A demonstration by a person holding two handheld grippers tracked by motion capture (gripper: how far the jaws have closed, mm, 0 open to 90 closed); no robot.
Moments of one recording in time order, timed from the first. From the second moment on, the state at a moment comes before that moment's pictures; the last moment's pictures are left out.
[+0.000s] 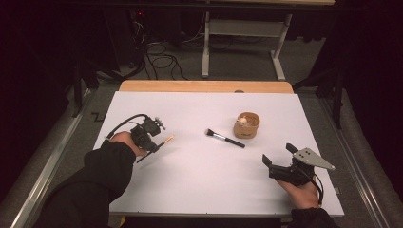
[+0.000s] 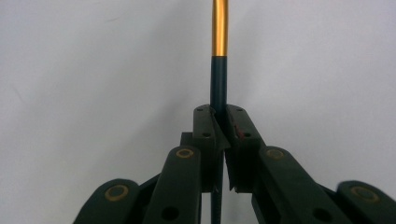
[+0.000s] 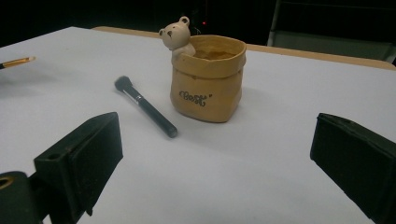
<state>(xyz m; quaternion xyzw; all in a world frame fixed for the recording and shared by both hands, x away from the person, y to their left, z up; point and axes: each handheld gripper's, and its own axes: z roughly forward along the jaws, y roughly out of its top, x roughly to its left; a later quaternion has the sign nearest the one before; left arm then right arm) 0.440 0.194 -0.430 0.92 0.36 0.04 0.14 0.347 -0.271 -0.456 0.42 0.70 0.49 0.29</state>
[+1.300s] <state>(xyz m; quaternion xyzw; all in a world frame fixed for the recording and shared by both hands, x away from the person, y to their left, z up) 0.409 0.210 -0.435 0.86 0.43 0.12 0.24 0.347 -0.269 -0.458 0.42 0.71 0.49 0.29</state>
